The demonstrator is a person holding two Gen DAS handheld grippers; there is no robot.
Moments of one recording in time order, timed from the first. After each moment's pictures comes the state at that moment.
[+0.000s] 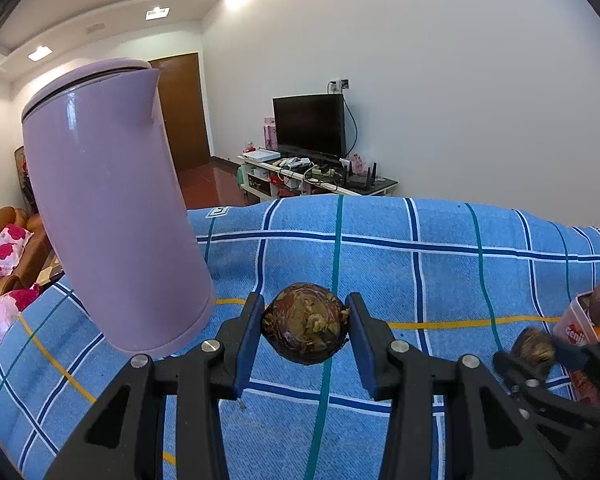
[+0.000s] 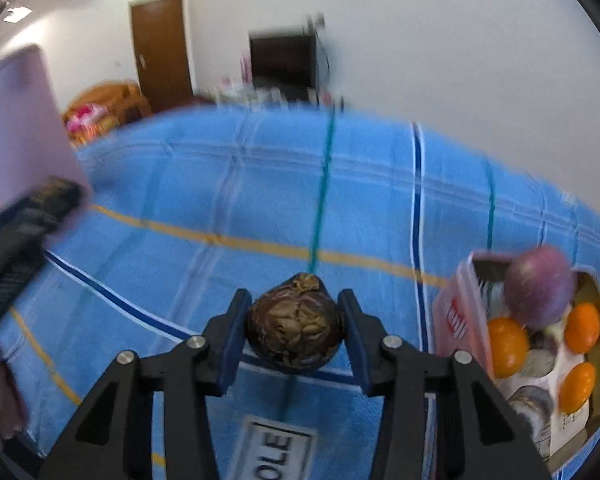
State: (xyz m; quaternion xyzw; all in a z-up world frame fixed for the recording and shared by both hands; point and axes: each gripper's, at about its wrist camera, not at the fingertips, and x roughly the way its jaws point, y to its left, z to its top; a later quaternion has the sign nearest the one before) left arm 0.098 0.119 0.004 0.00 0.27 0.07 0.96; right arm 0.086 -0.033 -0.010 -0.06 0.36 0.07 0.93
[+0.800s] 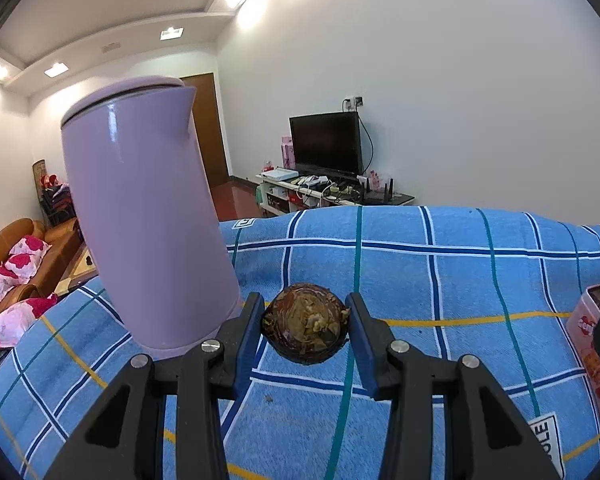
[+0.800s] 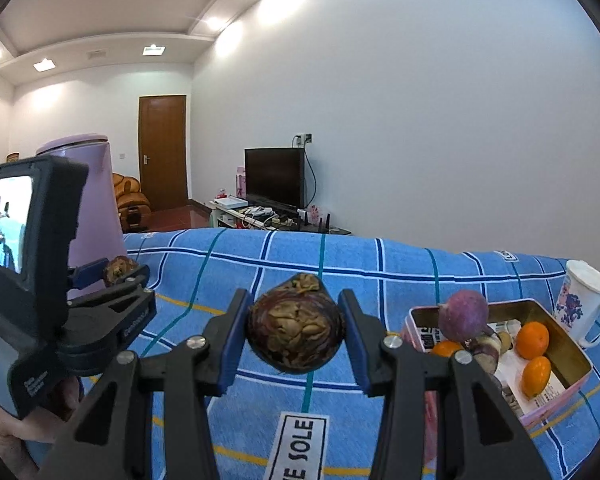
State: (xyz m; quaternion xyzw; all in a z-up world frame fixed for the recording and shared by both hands) left arm 0.074 0.119 0.002 0.02 0.23 0.10 0.97; right arm -0.003 -0.022 0.028 -0.04 0.17 0.04 0.98
